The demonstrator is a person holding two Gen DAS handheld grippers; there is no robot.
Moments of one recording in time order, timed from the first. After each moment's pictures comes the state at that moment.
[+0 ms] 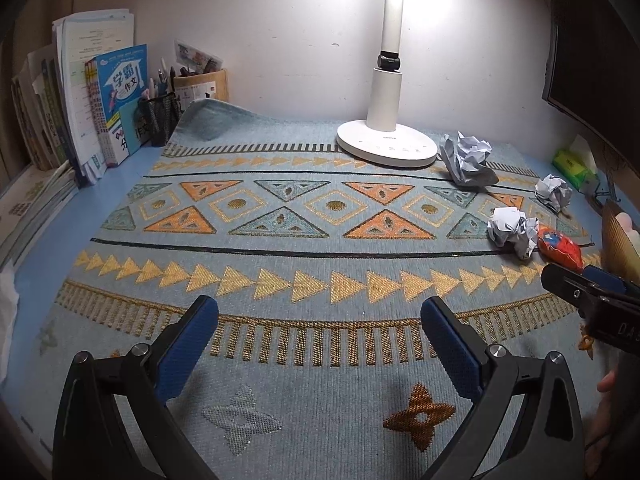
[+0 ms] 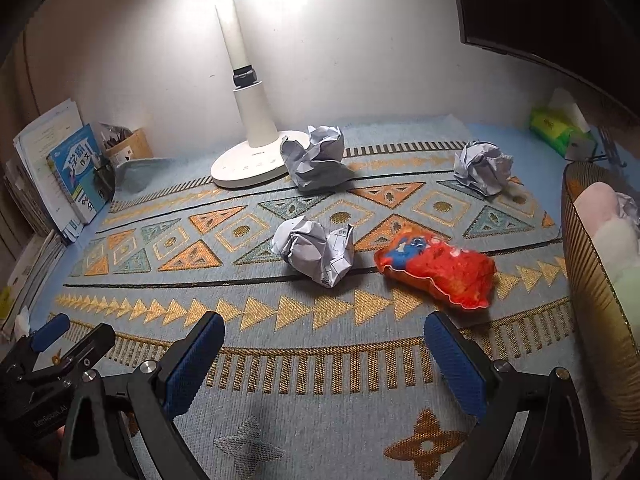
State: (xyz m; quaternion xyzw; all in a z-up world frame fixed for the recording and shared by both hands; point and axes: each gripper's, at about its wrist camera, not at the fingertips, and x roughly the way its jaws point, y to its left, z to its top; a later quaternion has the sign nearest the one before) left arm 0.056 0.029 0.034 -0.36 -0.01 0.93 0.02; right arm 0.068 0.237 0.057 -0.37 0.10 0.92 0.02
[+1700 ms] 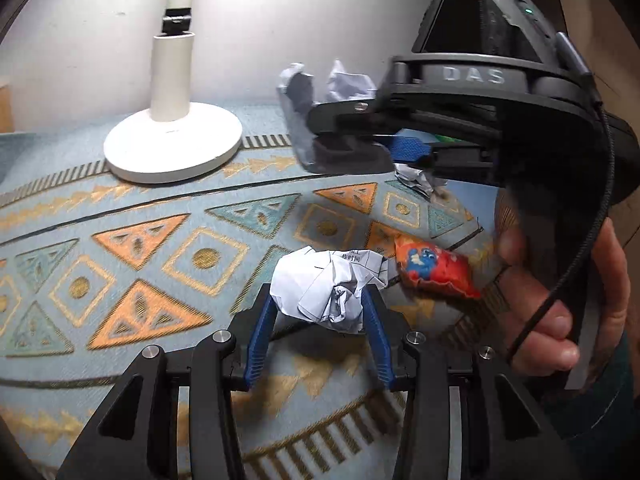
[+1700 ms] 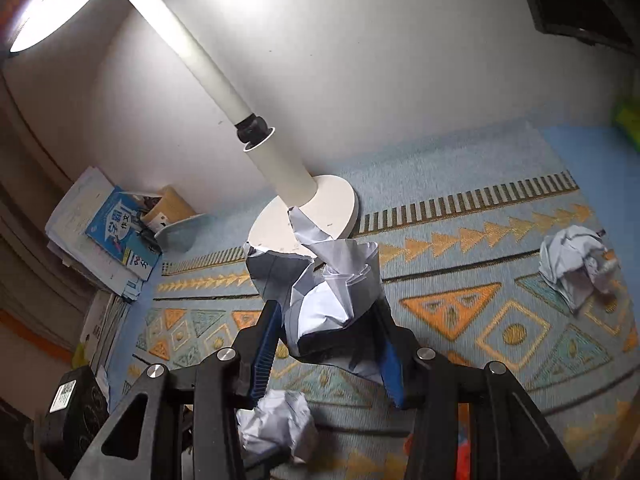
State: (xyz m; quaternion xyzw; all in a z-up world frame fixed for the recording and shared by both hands) left arm -0.016 0.138 0.030 -0.41 -0.01 0.87 0.29; right arm -0.031 0.280 0.104 -0.39 0.20 0.89 -0.12
